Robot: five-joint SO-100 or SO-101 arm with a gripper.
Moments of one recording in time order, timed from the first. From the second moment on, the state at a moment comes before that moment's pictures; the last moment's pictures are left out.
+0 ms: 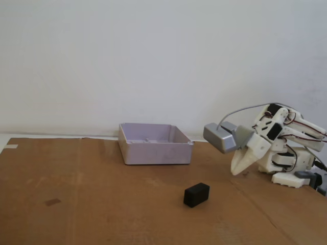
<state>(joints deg) -3.3 193.5 177.7 75.6 5.3</state>
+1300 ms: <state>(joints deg) -3.4 178.3 168.6 73.4 5.3</state>
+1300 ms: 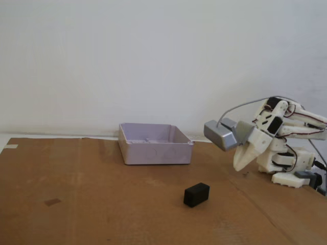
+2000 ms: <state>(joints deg) -3.4 147.7 145.0 64.1 5.2</state>
